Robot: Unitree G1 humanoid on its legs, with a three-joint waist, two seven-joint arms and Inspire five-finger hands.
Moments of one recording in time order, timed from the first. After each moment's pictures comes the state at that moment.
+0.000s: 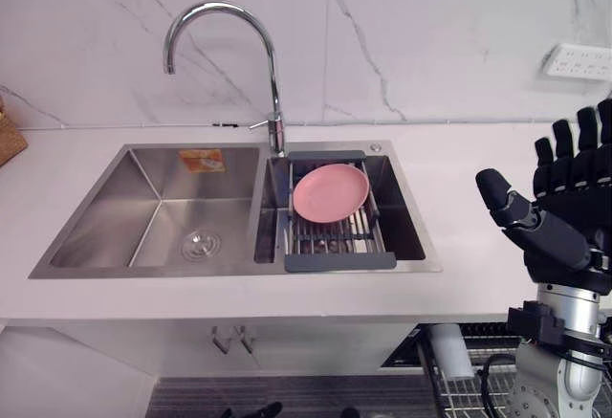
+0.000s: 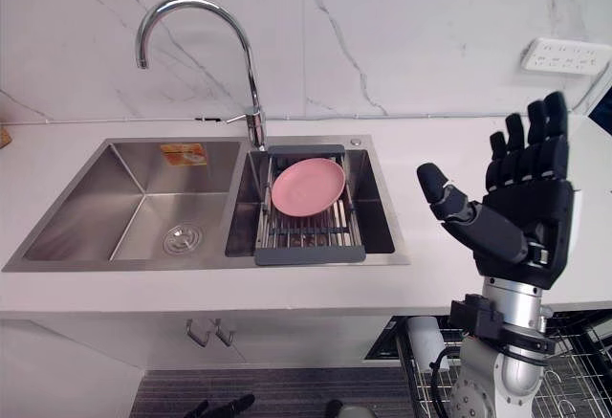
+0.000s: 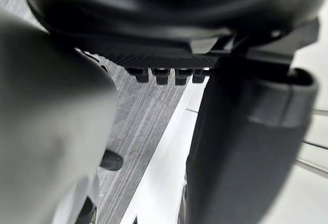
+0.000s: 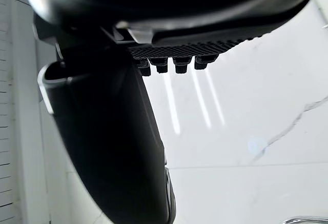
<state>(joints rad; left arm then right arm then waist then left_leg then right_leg) 0.26 0.02 0.19 0.80 -0.25 0.14 -0.05 0.24 -0.09 -0.31 -0.62 0.55 -0.29 0.04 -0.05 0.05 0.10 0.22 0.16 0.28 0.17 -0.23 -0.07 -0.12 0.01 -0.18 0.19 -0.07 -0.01</state>
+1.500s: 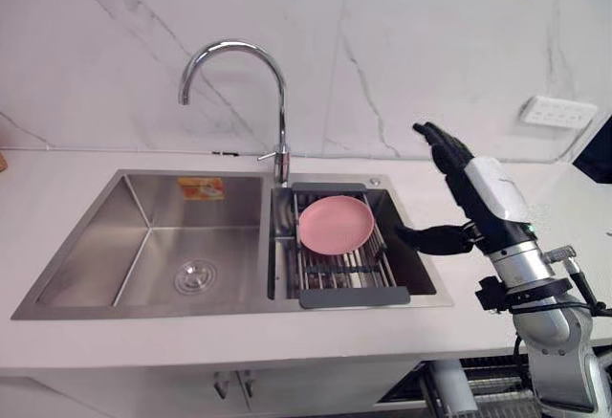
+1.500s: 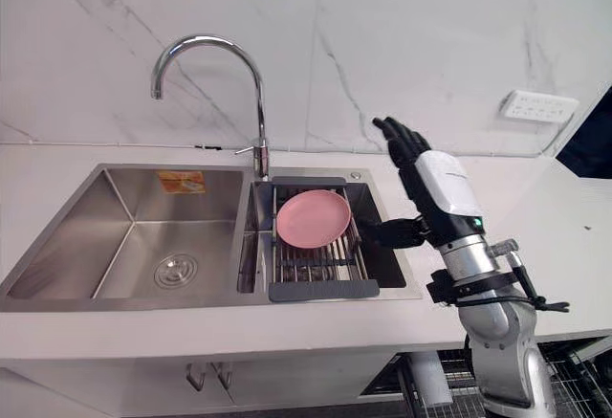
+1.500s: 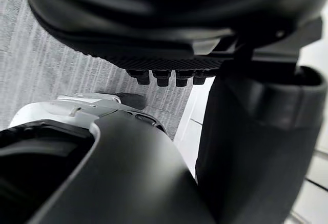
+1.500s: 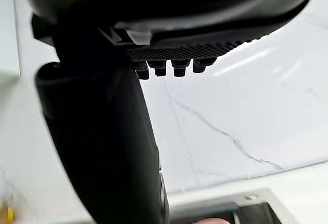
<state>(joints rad) 0.23 0.18 0.19 1.00 -0.23 0.20 -0.12 0.06 -0.46 -0.19 -0.48 -0.66 -0.18 0.26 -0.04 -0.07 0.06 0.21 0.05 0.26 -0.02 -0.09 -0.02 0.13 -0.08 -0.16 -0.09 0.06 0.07</state>
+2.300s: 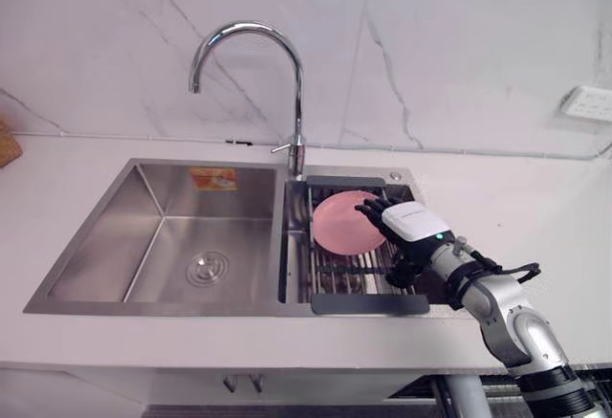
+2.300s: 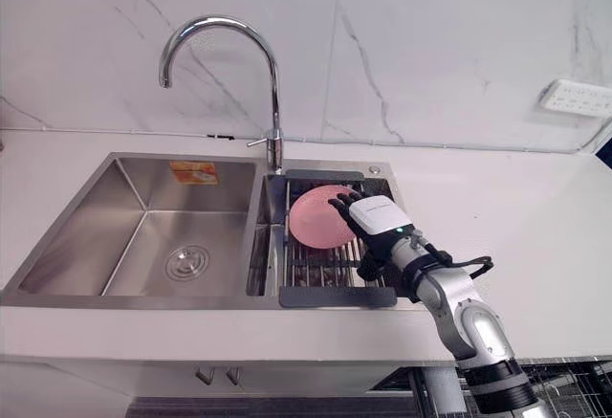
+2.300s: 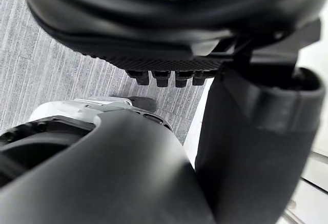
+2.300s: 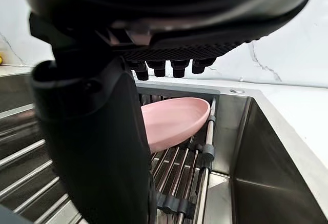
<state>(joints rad) 0.21 0.17 0.14 0.95 -0.23 0.28 -0.12 -0.15 -0.55 0.13 -0.07 -0.99 -0.15 0.32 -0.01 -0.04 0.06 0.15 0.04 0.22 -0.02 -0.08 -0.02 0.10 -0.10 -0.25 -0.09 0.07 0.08</state>
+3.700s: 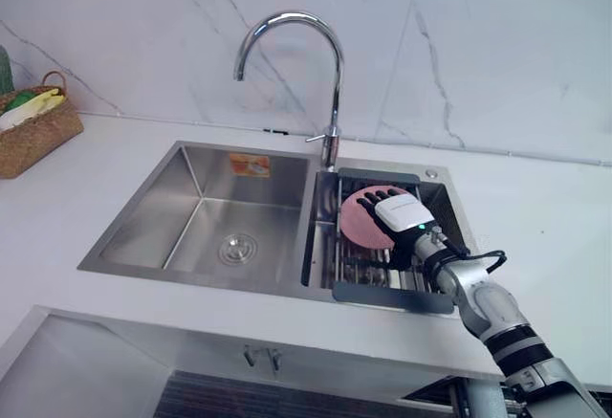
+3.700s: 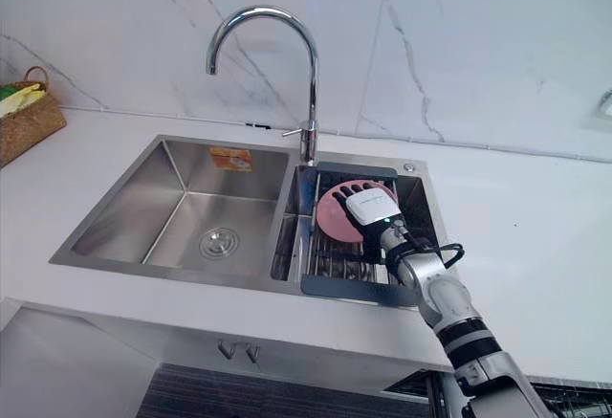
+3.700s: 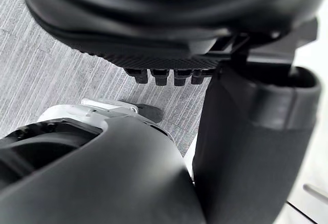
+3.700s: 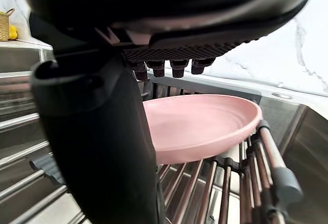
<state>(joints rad) 0.20 0.16 0.15 0.87 -0.25 0.35 -0.05 -0.35 -0.51 0.25 0.27 -1.14 -0.10 0.12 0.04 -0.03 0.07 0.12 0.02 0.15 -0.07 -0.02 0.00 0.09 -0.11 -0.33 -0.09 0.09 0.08</state>
